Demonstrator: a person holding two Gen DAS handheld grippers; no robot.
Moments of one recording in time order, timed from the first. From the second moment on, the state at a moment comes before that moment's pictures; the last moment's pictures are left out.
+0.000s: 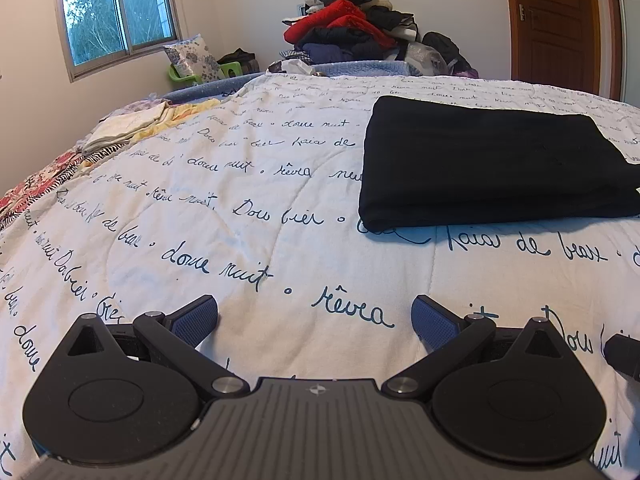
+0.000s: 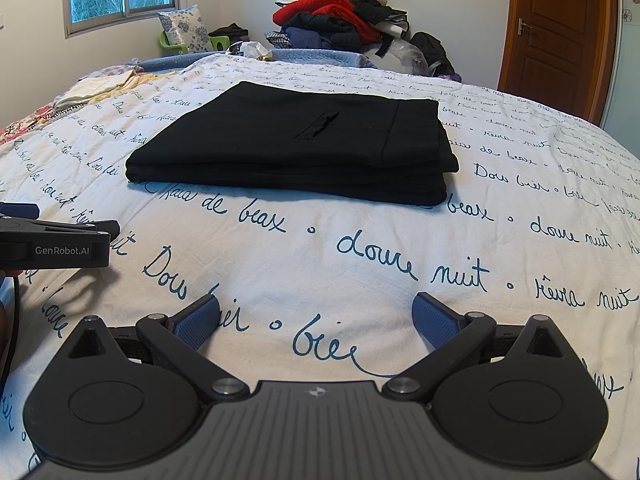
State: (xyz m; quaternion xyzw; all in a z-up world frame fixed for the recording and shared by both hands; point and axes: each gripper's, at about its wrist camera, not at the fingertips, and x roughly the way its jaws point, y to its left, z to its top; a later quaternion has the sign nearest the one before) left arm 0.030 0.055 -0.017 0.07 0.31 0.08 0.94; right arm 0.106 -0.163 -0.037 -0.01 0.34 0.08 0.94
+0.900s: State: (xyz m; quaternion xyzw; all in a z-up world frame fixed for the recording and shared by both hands) left arm 0.032 0.056 -0.017 0.07 0.31 0.08 0.94; right arm 0.105 -0.163 -0.037 -0.01 0.34 0.08 0.94
